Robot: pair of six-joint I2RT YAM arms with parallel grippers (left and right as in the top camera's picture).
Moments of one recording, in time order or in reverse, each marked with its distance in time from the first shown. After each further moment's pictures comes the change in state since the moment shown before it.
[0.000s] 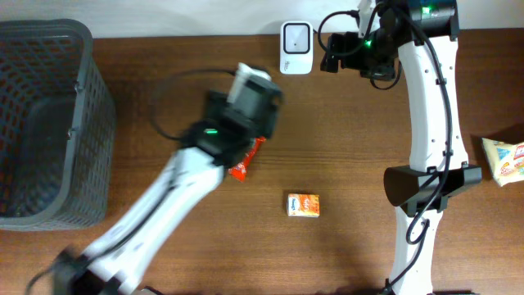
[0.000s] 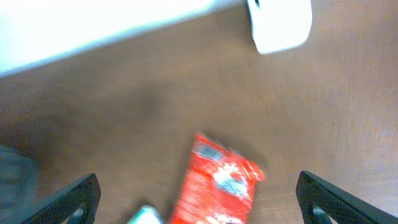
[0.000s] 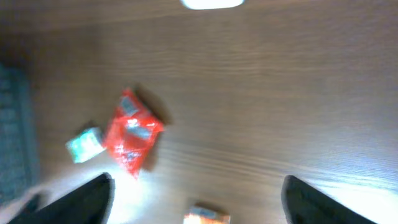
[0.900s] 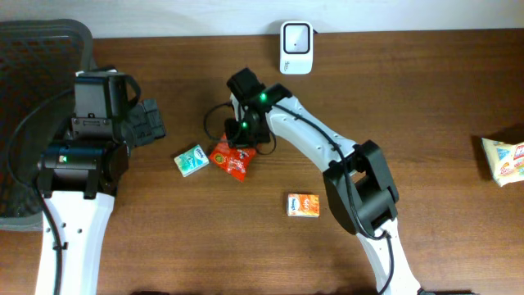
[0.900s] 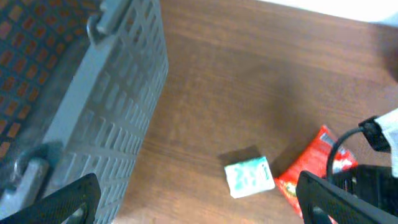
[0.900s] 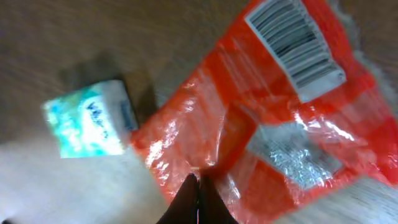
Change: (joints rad) left arm 0.520 -0.285 0.039 -0.402 0.161 -0.100; right arm 0.471 0.035 -0.853 0.822 -0.055 0.214
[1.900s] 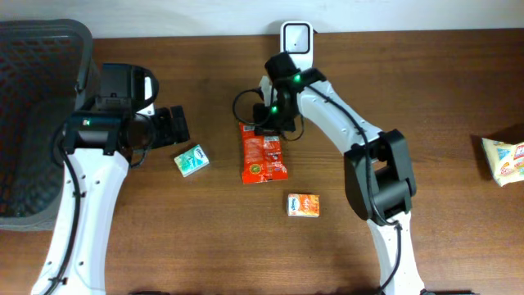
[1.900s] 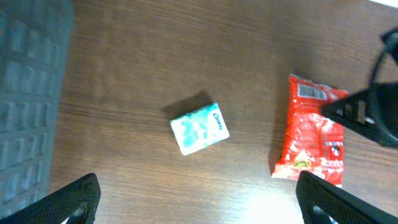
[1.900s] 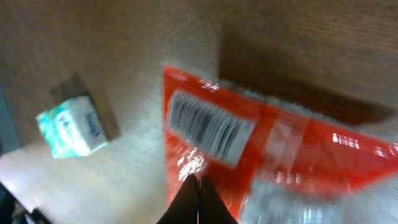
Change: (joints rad) left arm 0.000 0.172 0.000 -0.059 0.285 0.000; right arm -0.169 0.016 0.001 -0.035 -0.141 -0.088
